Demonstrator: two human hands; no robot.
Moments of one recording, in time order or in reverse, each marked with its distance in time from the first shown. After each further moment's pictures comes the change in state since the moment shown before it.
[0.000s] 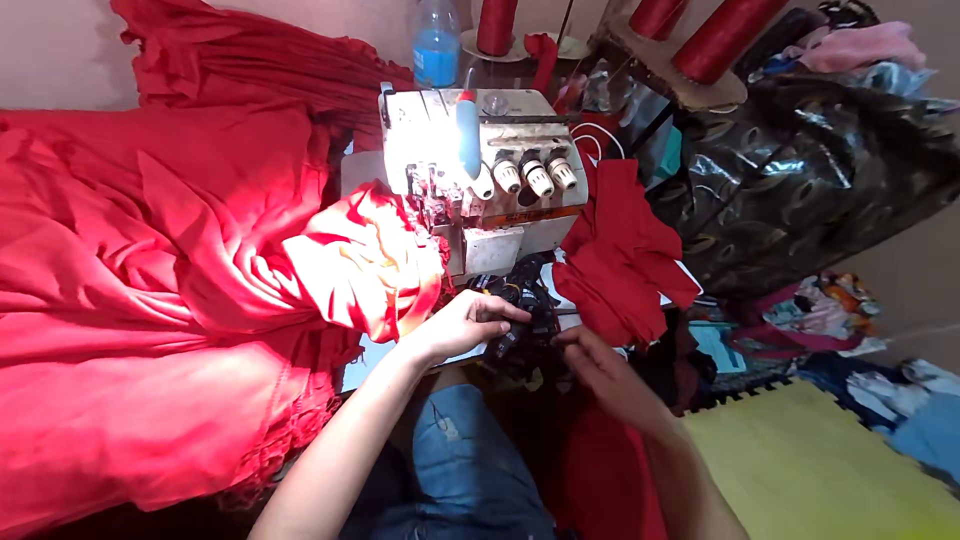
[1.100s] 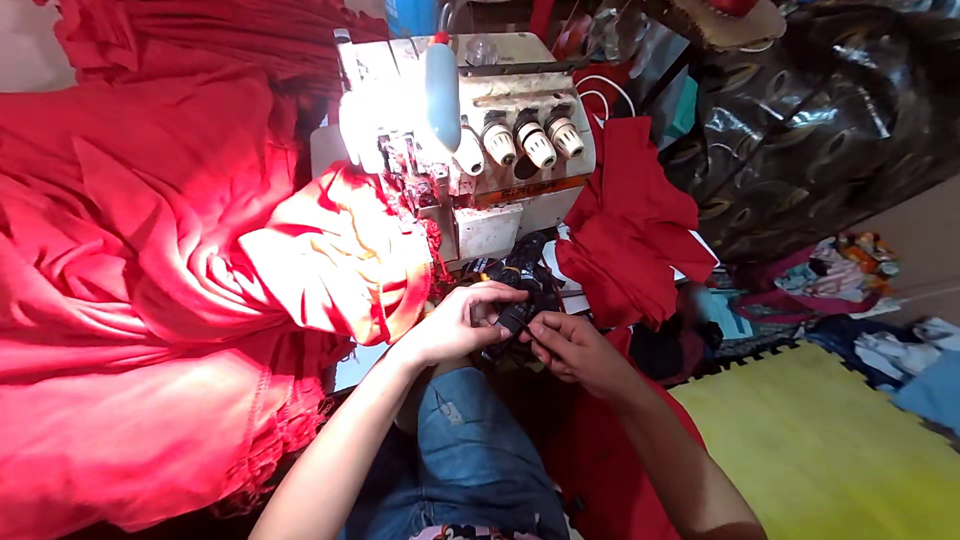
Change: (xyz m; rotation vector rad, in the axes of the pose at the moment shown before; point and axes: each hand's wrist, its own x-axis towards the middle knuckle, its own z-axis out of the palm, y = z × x) left_hand 0.003 -0.026 0.002 0.003 0.015 0.034; right_hand 0.031 -0.013 0.024 0.508 -0.144 0.277
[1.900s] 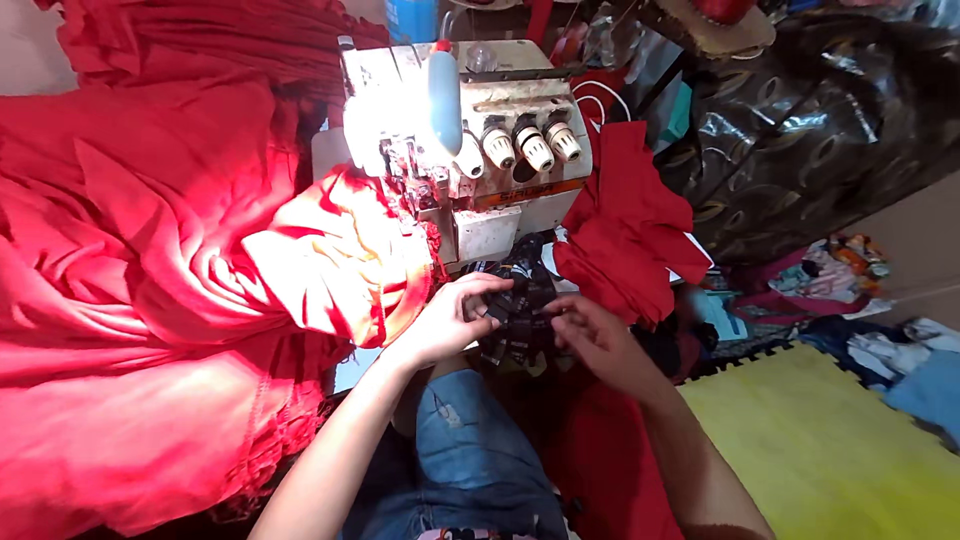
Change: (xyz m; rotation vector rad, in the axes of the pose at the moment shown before) left_hand -0.003 0.004 -0.004 0.150 0.139 -0.012; right_hand -0.010 0.001 -0.023 -0.559 0.235 -0.313
